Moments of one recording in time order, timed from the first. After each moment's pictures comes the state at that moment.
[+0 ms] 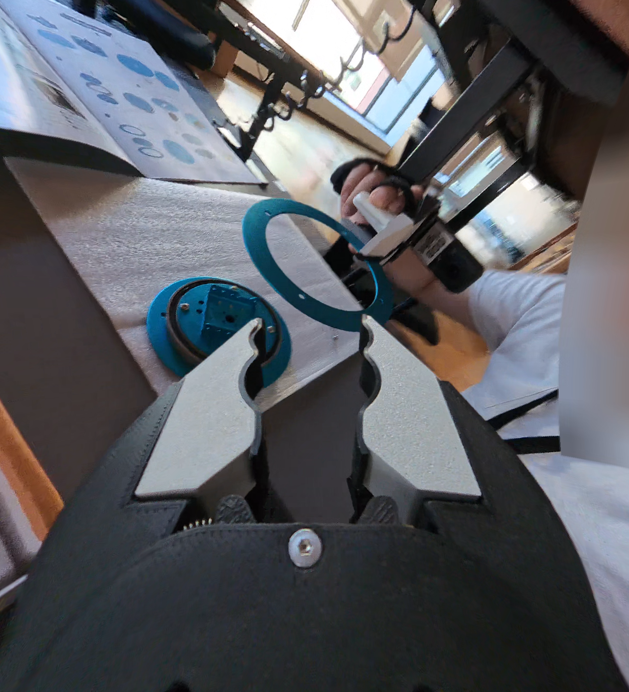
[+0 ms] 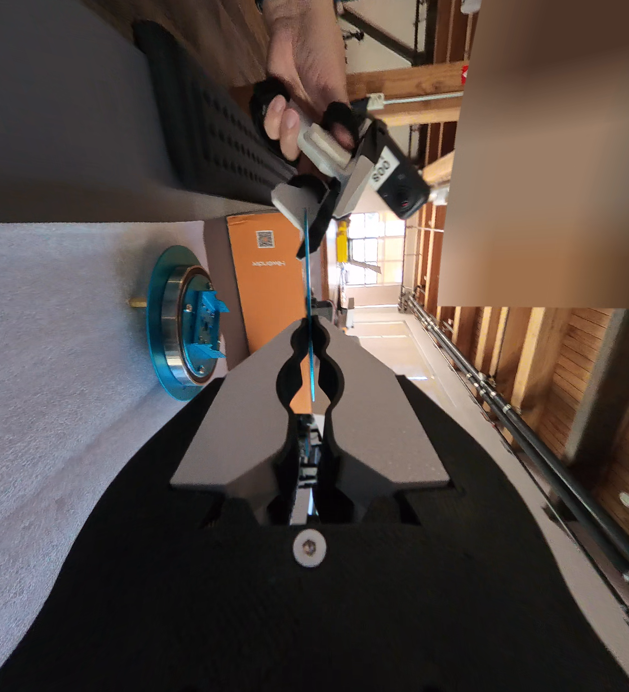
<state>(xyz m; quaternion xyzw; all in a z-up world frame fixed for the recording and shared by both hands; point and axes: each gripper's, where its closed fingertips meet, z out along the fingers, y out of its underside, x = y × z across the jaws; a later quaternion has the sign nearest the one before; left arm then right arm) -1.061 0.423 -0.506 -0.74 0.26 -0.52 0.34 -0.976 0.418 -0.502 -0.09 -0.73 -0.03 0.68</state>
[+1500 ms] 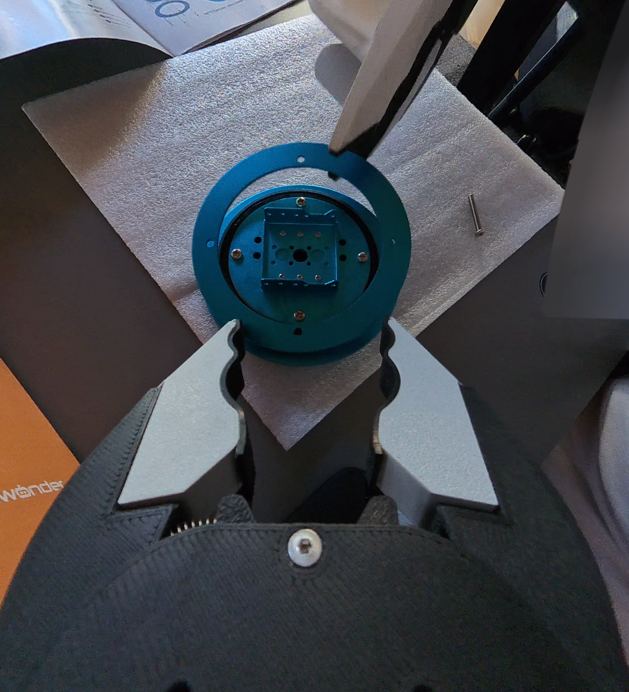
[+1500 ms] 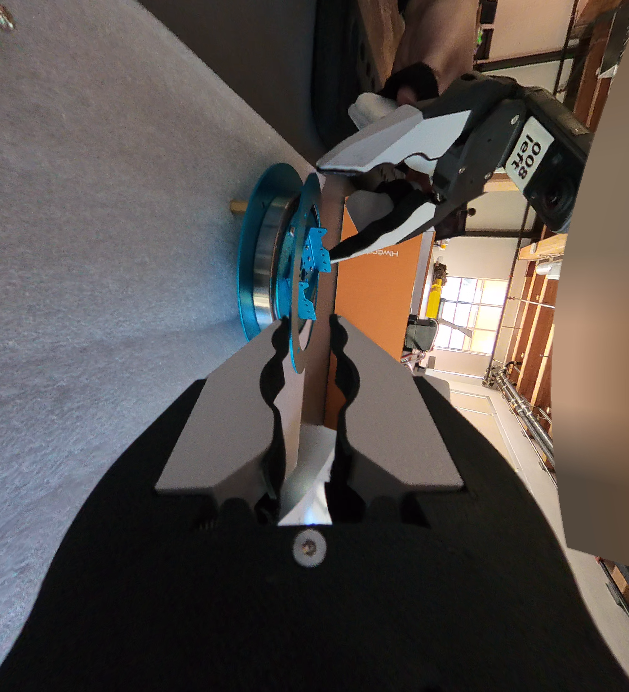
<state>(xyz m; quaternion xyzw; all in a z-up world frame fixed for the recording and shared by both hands) -1.042 0.440 -0.598 -0.80 0.42 -0.28 0.32 -0.987 0.472 -0.573 -0.02 -0.83 0.02 0.56</state>
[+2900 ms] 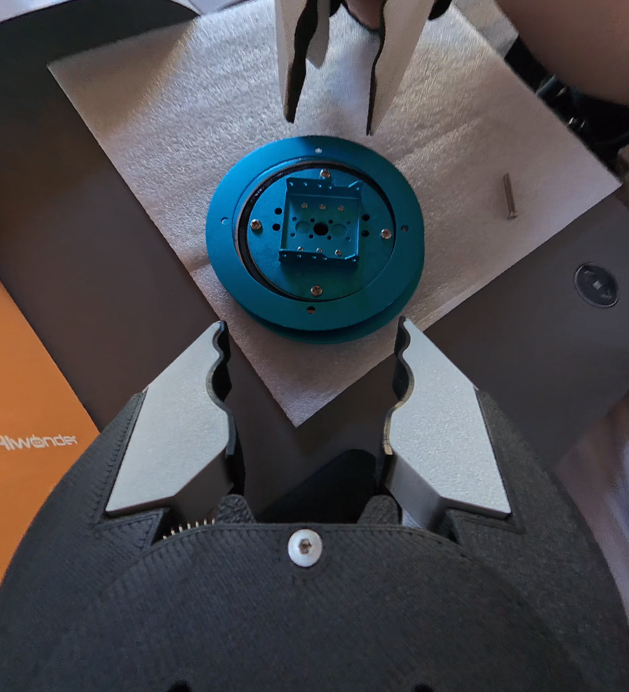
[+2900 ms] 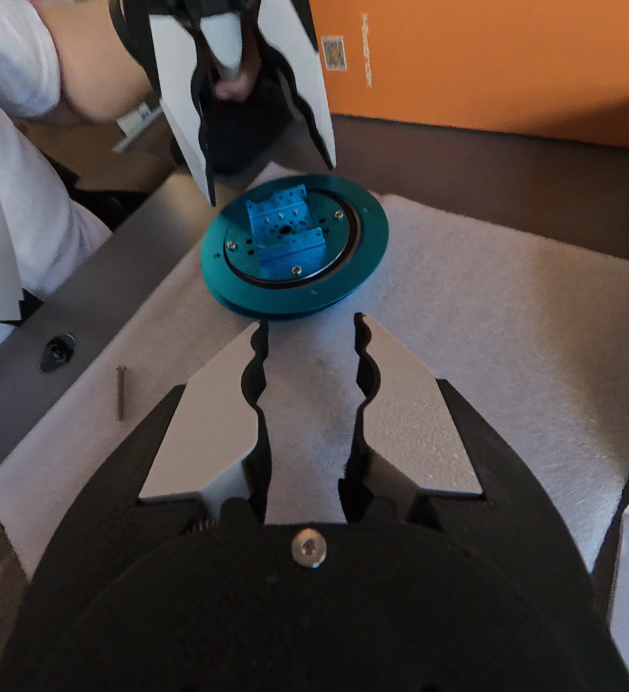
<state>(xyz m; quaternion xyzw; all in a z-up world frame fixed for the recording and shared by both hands) -1.056 0.442 -0.606 -0.82 0.40 -0.24 0.32 -0.968 0.500 -0.599 -0.57 -0.66 0.45 0.20</state>
